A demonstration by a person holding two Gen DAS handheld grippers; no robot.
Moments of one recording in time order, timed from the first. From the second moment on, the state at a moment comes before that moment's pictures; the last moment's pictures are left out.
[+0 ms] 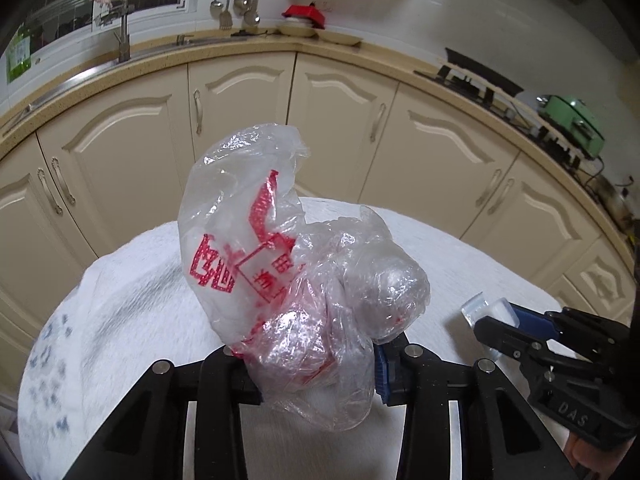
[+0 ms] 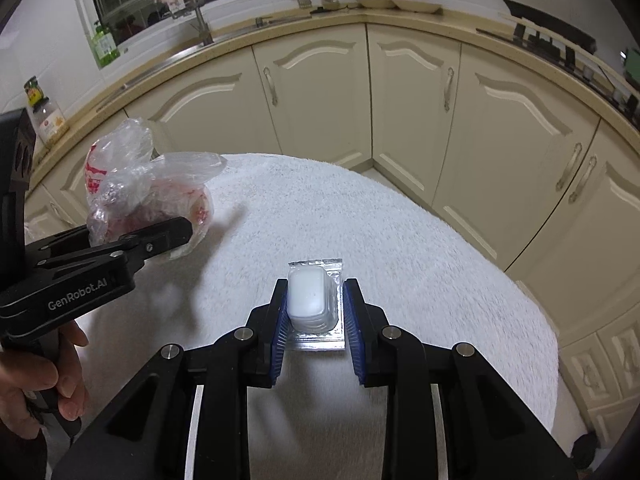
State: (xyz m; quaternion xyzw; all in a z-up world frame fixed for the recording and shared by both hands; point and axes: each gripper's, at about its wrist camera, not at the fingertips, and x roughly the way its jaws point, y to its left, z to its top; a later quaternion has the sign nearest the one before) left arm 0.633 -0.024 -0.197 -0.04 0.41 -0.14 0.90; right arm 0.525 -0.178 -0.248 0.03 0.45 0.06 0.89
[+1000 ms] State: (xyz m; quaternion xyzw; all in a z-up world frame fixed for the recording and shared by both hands) left arm 0.371 -0.226 -0.138 0.02 0.31 -0.41 0.86; right arm 0.197 -0.366 -0.144 0.11 0.33 -0.18 0.92
